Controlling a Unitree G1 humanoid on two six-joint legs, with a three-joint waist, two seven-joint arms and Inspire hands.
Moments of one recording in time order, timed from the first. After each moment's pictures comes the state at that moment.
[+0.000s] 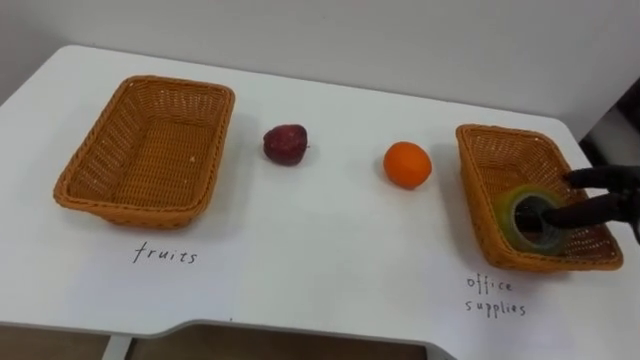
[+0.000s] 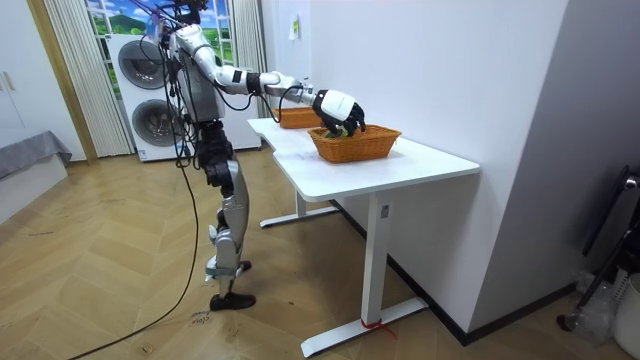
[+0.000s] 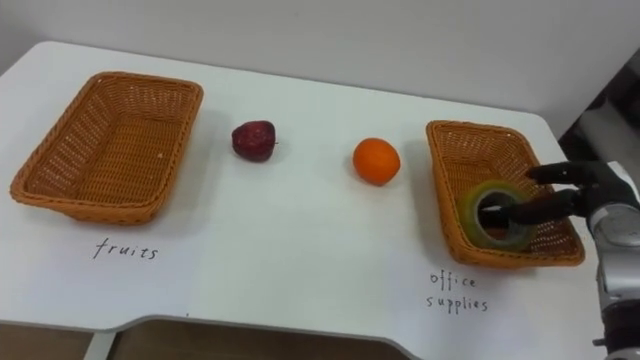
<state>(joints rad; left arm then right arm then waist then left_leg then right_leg) 0.29 0.26 0.30 1.03 0.13 0.24 0.14 -0.35 -0.60 -0.22 0.68 -0.15 0.32 0.12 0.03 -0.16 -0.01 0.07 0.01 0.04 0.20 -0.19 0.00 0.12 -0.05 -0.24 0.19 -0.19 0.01</state>
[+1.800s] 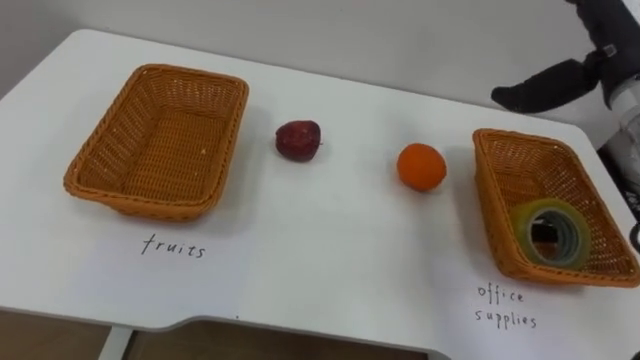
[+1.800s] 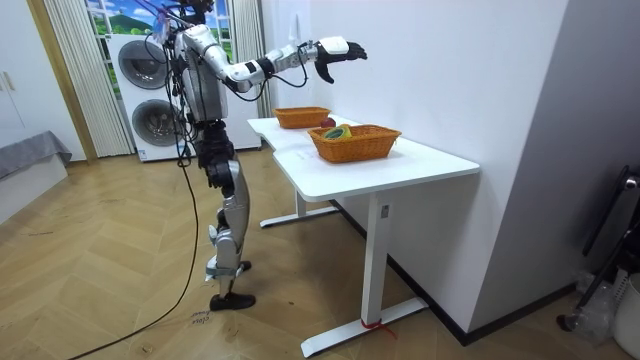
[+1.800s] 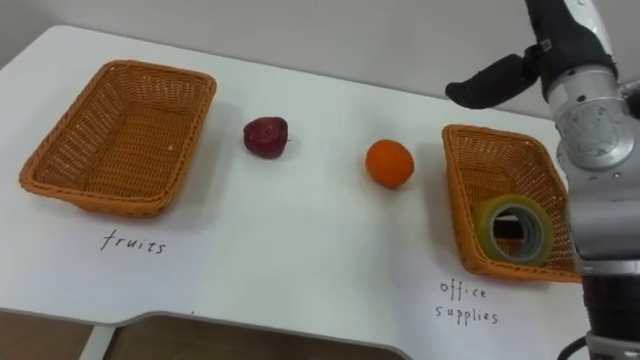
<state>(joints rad) 0.28 0.25 0.21 1.02 0.12 0.21 0.15 -0.42 -0.60 -0.03 0.00 -0.25 0.31 0.15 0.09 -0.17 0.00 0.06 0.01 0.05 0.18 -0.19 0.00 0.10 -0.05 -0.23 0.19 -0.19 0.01</state>
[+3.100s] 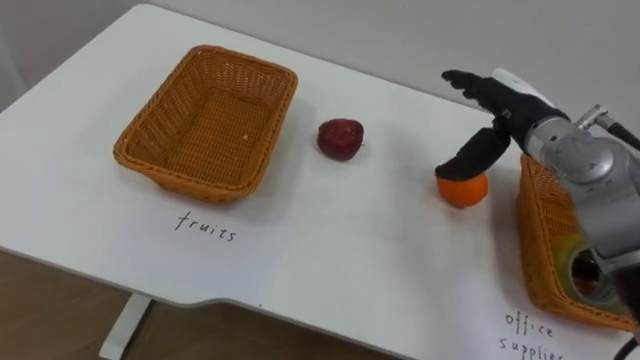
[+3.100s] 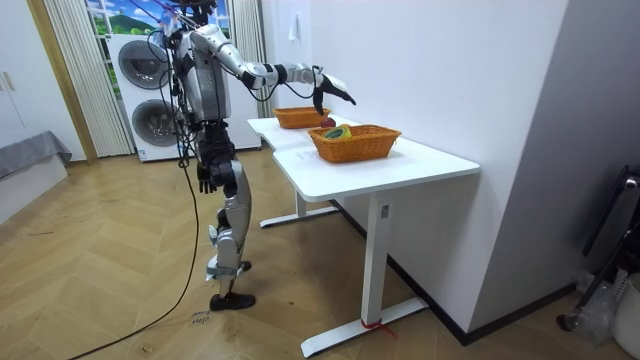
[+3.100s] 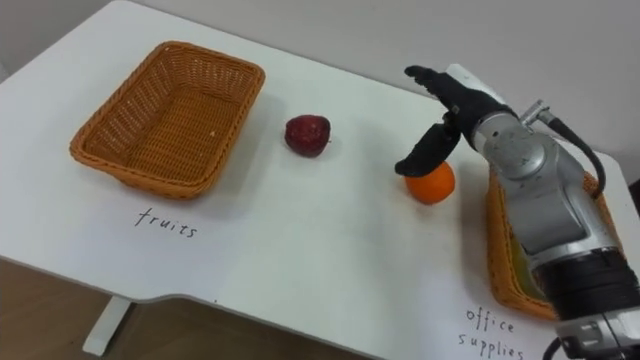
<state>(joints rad) 0.25 0.29 0.13 1.04 0.12 0.24 0.10 -0.47 -0.59 0.22 0.25 -0.33 0.33 0.35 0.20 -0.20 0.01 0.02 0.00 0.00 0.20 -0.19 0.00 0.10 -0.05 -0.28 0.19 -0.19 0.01</state>
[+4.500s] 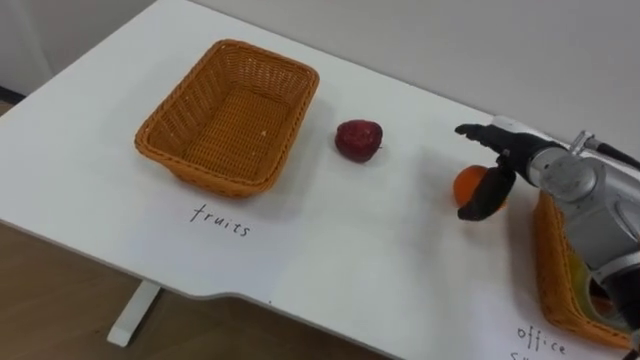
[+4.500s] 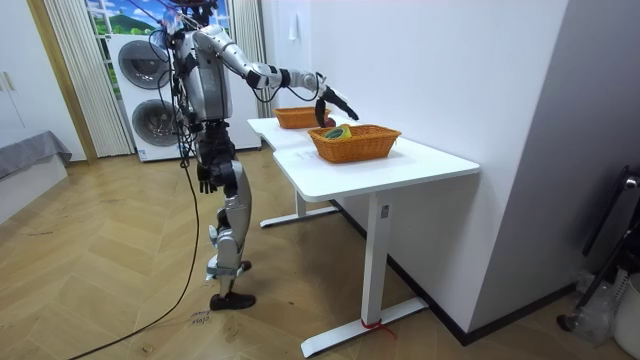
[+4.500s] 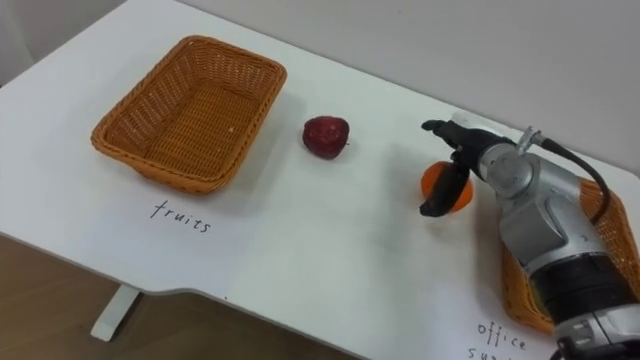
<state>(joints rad) 0.21 0.31 0.12 1.06 0.17 0.24 0.10 -0.47 -0.59 0.26 0.38 -0.54 0.34 0.41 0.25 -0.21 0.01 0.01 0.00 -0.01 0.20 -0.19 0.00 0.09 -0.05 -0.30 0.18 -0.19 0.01</state>
